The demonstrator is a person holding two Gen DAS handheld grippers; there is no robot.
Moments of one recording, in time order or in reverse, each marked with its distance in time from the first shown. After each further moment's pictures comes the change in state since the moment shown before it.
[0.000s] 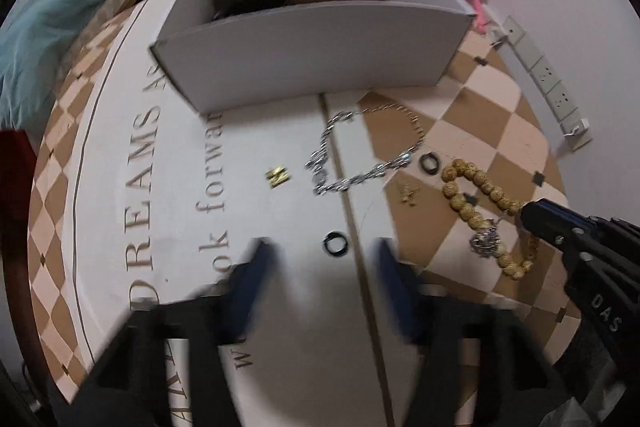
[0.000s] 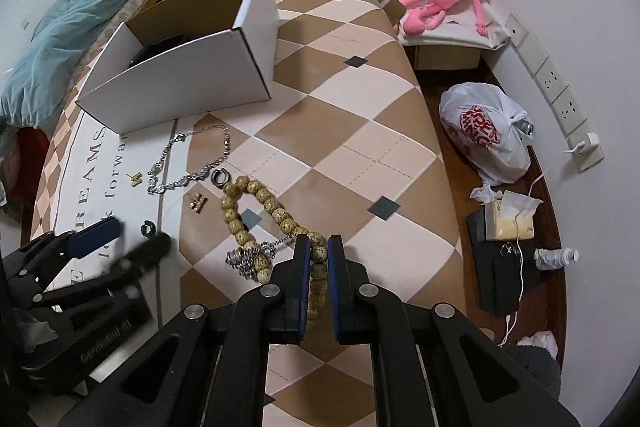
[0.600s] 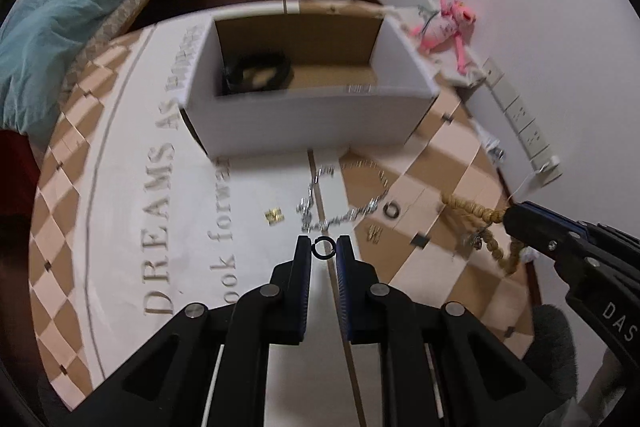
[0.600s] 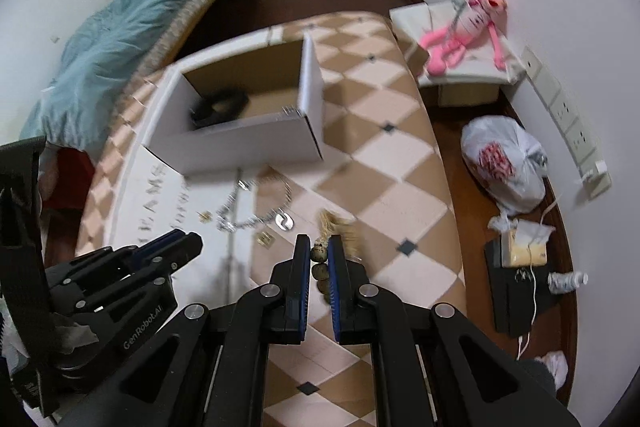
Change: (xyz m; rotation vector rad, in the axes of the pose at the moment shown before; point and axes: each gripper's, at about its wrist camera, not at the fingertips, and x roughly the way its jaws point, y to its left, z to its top) left arm -0.055 0.010 0.019 -0.062 -0.111 -0.092; right arm -0.067 0.018 0.022 -0.026 -0.115 0.117
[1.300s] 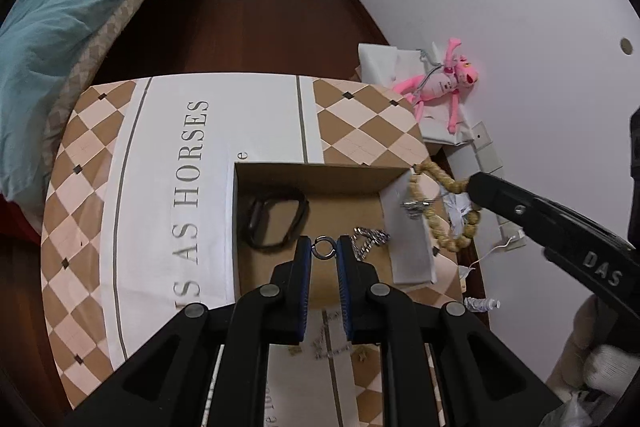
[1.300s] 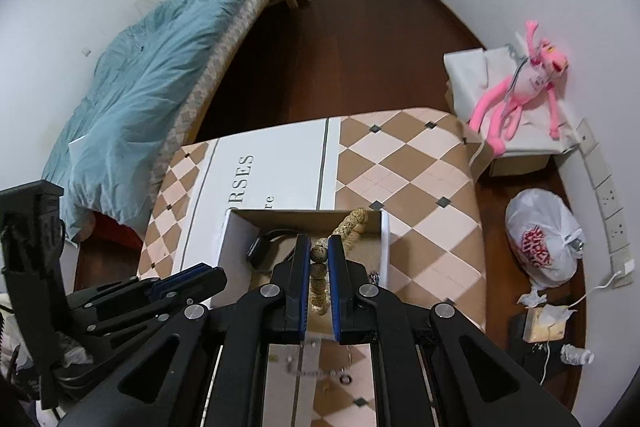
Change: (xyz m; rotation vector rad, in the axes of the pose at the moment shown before) left arm -0.004 0.053 0.142 -0.111 0.033 -0.119; right arm 0.028 0.040 0.183 -0.036 0.004 0.134
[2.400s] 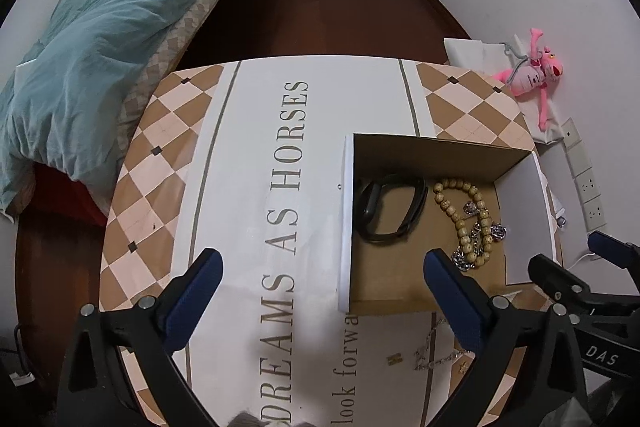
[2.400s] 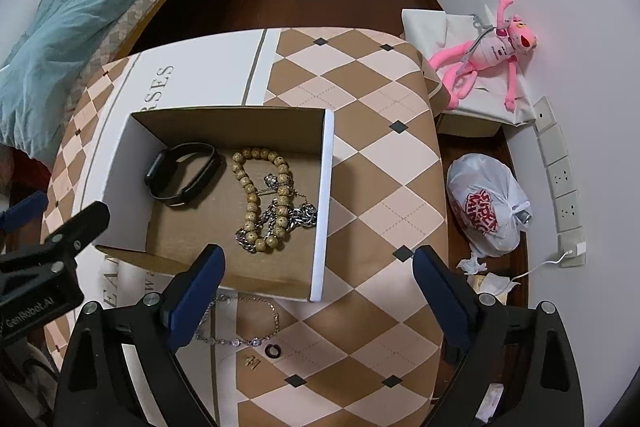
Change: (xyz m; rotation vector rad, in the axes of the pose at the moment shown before) left arm 0.014 0.030 -0.028 -0.023 -0.033 0.330; right arm 0.051 -0.011 -0.055 -0.079 0.159 -0.284
